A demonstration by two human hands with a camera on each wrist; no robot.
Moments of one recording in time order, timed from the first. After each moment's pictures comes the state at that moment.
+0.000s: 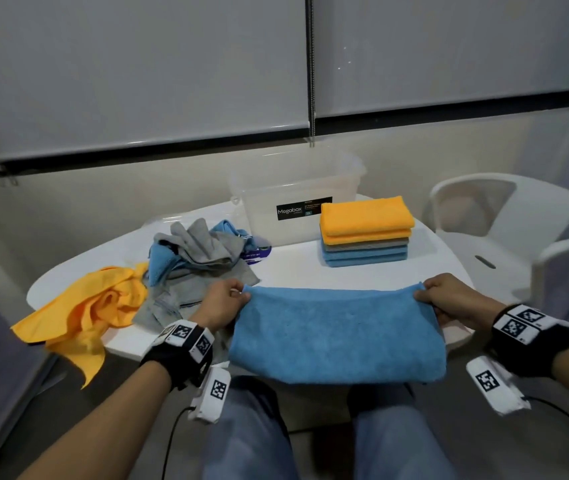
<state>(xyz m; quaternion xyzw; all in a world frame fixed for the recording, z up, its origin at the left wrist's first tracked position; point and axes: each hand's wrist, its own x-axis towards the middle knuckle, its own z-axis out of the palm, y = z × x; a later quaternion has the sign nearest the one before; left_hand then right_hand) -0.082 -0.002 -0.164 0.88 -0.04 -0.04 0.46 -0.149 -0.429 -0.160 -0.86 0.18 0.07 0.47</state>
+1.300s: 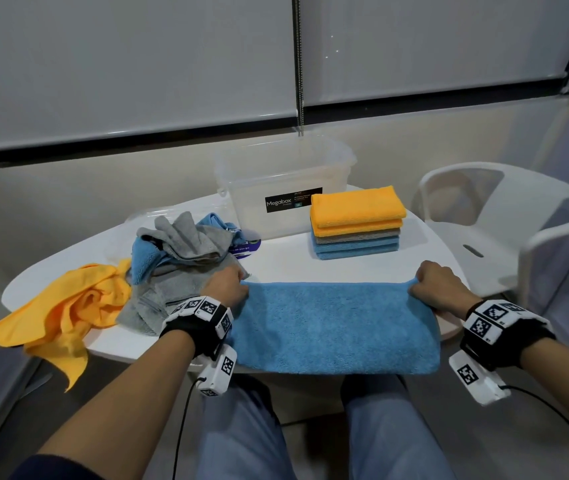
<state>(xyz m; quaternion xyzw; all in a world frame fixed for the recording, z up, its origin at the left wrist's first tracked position) -0.035 -0.027 -0.175 0.98 -0.05 -0.03 0.21 -0.134 -0.429 -0.173 -0.96 0.20 0.02 0.21</state>
